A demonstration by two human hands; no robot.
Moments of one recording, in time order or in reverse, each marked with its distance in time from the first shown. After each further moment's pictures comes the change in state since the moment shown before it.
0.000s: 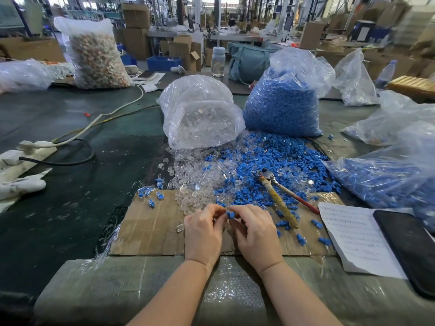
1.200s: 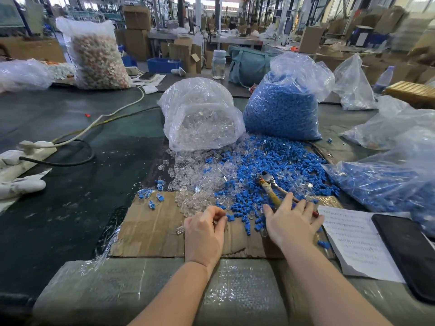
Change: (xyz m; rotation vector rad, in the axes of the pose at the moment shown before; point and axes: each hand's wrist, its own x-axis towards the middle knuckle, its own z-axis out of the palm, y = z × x) left_hand -0.001 0.000 0.001 -0.023 -0.048 -0.103; right_hand 0.032 0.039 -0.026 -0.547 -0.439 0.812
